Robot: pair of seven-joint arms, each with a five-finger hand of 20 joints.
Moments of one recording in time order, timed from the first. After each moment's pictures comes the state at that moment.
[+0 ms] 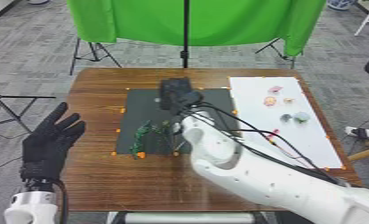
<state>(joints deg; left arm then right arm) 132.8 -57.4 -97.1 -126.3 32.2 14.7 23.2 -51.3 -67.9 19.6 -91.6 -133.6 16.3 33.1</state>
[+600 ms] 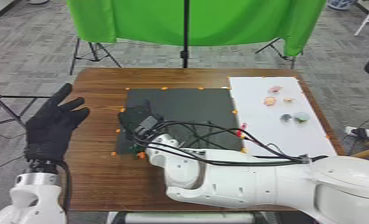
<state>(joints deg) 126.1 -55.2 -95.3 -124.6 32.9 13.1 22.8 -38.4 -74.6 -3.8 -87.7 -129.4 15.6 39.5</state>
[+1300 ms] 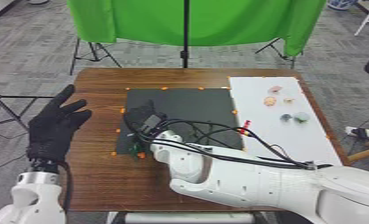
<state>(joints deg) 125.5 -56.8 -96.2 -123.9 33.6 11.8 19.7 -42.8 -73.1 3.2 -87.5 -131.8 9.1 33.0</state>
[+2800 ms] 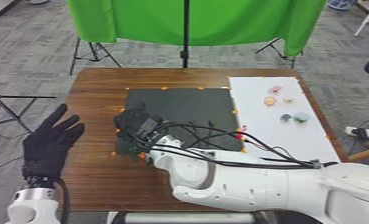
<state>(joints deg) 129.9 -59.5 -97.1 -123.1 32.8 13.9 20.0 -40.6 -71.2 -1.0 -91.8 -128.0 17.9 31.2</state>
